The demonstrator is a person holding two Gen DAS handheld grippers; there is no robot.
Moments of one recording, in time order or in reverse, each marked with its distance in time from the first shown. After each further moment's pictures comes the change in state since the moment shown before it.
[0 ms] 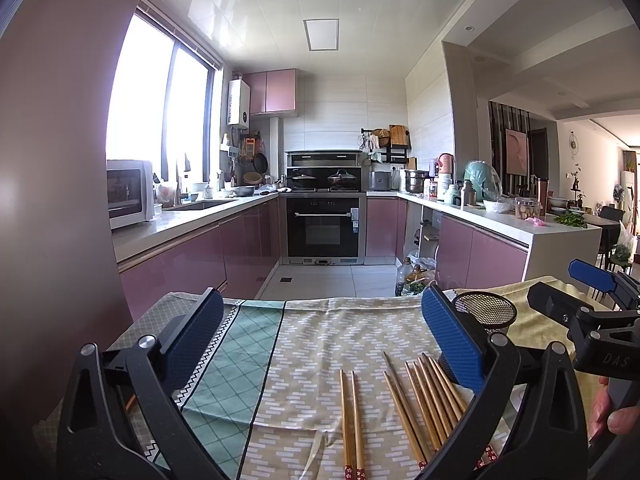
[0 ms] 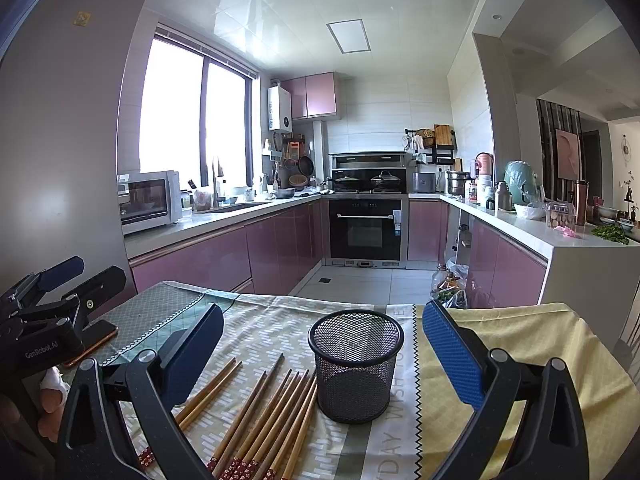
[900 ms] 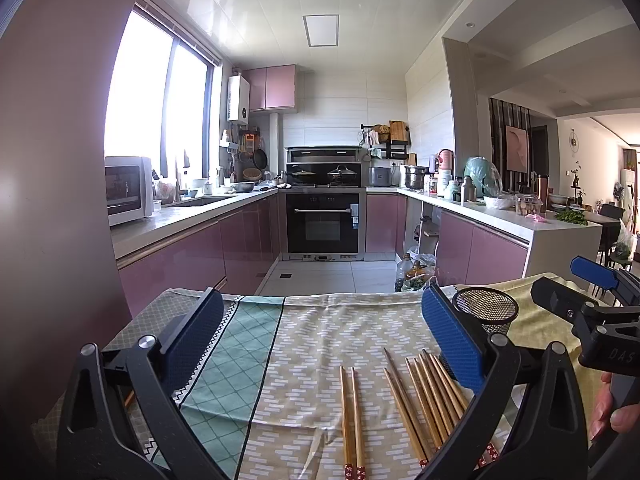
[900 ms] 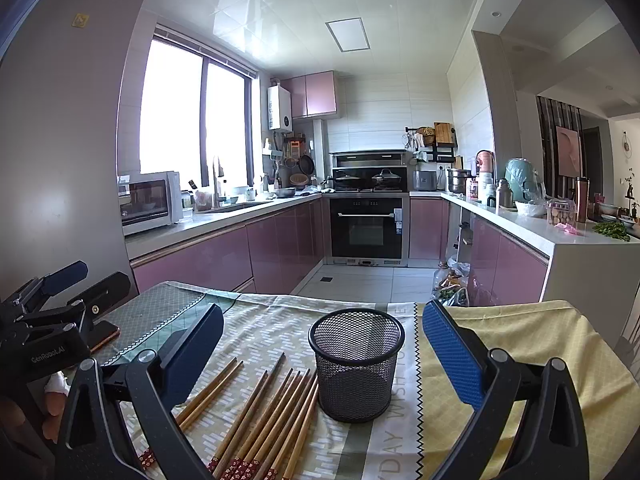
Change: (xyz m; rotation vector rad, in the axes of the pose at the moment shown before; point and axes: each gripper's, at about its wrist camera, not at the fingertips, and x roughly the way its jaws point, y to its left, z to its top) left arm 0.000 -0.001 -0.001 -0.001 0.007 -0.002; right arm 0.001 0.001 -0.001 0.003 0.004 0.002
